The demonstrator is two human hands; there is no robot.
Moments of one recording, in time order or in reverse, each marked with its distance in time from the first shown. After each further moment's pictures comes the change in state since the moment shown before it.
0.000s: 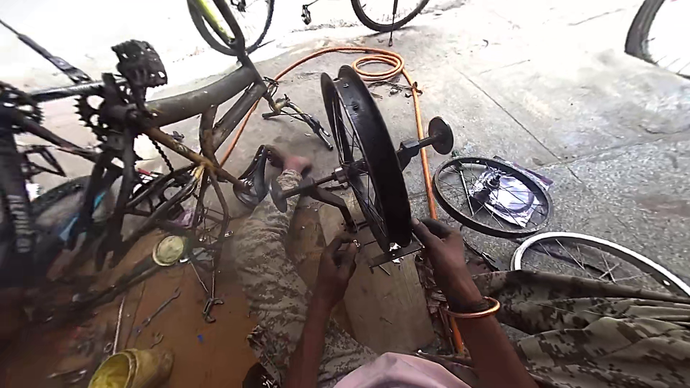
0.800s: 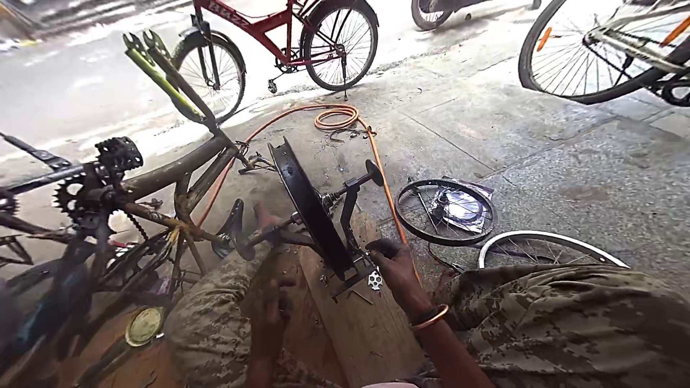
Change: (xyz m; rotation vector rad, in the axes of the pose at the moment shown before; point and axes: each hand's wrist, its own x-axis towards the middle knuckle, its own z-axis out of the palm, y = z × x) left_hand -0.021 0.052 -0.047 0.107 0.260 -0.024; right_hand 0.012 0.010 0.004 0.188 -0.039 -0.086
